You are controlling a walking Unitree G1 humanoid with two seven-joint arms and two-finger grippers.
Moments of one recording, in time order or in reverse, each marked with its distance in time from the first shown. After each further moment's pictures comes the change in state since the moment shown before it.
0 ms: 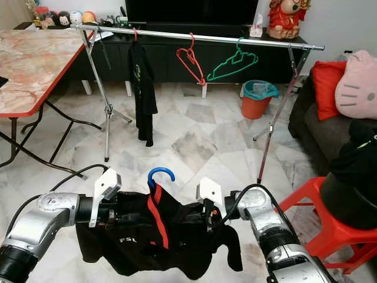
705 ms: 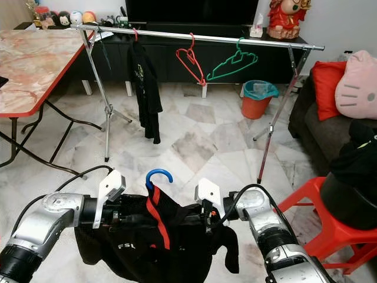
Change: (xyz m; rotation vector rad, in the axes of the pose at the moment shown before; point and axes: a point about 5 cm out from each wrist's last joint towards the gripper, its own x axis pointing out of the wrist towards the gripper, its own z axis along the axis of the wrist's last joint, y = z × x) left arm 0.009 -0.003 0.002 0.004 -0.006 -0.035; right arm 0.005 0.002 0.000 0.005 -0.001 0.019
